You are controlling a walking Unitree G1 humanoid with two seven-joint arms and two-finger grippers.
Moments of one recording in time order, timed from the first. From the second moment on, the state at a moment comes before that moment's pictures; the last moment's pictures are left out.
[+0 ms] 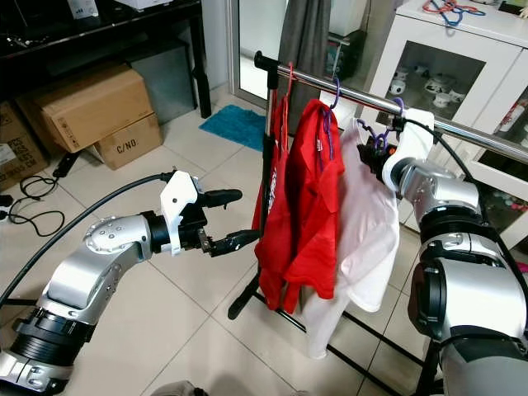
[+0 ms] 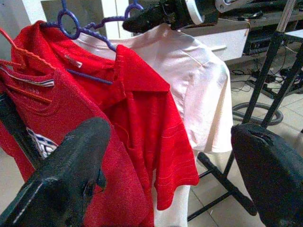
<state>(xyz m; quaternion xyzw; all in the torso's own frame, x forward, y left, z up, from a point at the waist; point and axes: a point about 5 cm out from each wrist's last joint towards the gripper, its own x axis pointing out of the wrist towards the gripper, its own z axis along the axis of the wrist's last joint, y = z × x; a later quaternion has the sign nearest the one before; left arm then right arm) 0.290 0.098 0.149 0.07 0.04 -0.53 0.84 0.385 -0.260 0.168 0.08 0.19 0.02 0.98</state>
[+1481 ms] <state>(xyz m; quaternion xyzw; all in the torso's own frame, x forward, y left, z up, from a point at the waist) 0.303 0.100 0.153 0.10 0.00 -0.43 0.90 0.385 -0.254 0.175 0.05 0.10 0.05 0.99</state>
